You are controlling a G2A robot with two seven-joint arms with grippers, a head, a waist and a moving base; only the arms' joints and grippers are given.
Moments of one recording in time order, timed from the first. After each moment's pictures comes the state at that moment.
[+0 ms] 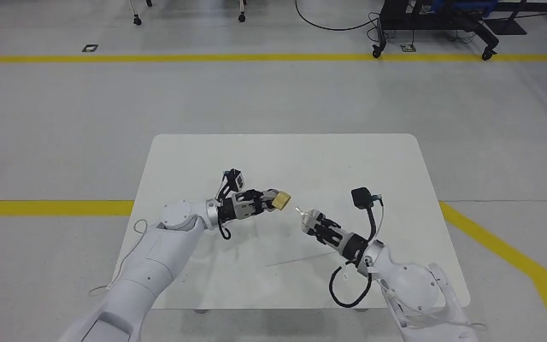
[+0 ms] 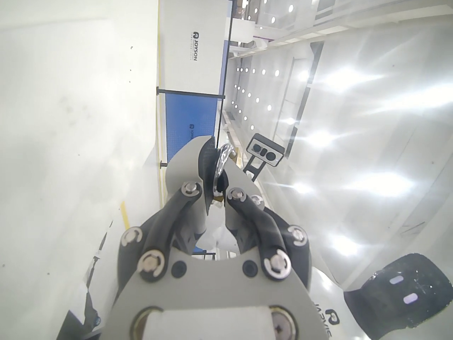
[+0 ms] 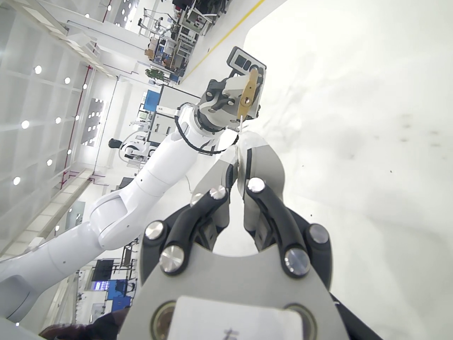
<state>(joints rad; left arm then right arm) 0.65 -1.38 -0.91 -0.68 -0.69 -0.26 -1.09 -1.44 -1.19 1.39 -1.99 -0.25 0.08 0.67</state>
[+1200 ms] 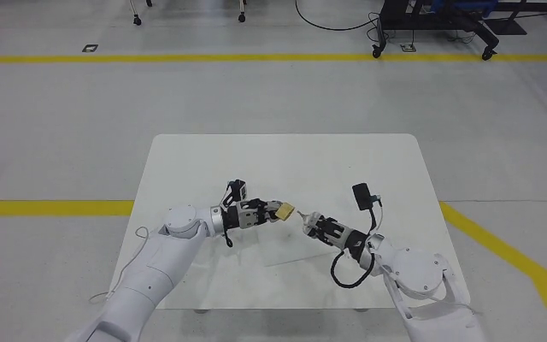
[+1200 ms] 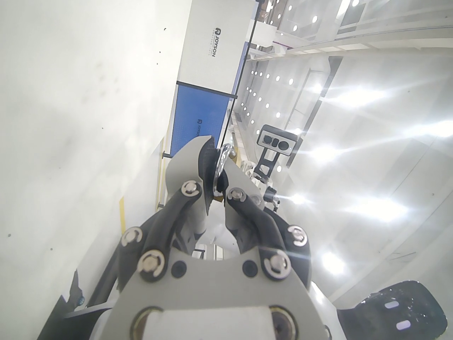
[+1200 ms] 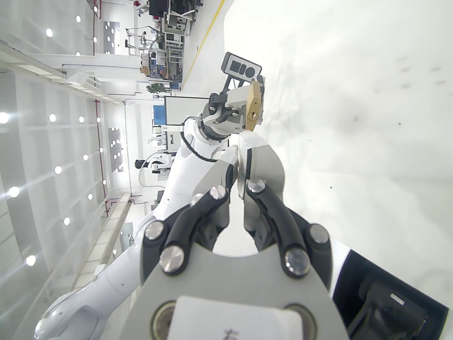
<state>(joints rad) 0.71 -1.37 -0.93 -0.79 -0.63 -0.11 -1.08 -1.38 -1.19 1.39 -1.99 -0.10 0.39 0.75</state>
